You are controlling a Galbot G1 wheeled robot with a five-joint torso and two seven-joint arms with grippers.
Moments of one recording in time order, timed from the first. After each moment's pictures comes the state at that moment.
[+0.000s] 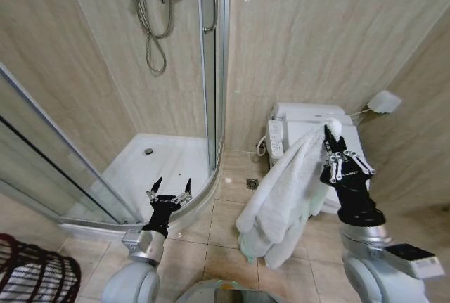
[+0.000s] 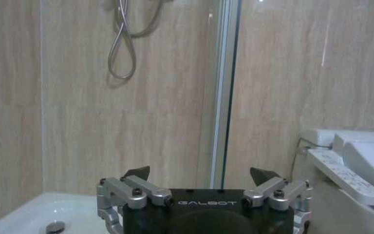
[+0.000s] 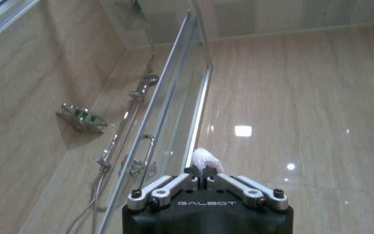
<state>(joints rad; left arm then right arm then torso) 1.79 -1.55 -0.53 -2.43 -0.07 0.14 0.05 -1.63 1.22 0.72 2.50 0.27 0.38 -0.06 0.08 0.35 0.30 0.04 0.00</state>
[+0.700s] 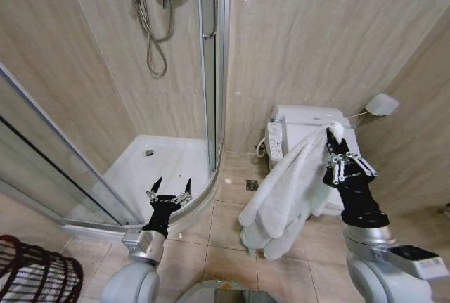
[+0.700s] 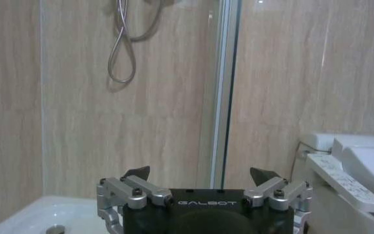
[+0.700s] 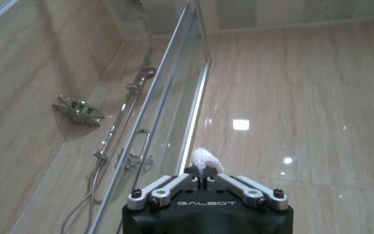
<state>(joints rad) 1.79 -1.55 -0.53 -2.43 -0.07 0.14 0.05 -1.67 1.21 0.76 2.50 0.28 0.37 -0.06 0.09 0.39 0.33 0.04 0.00</state>
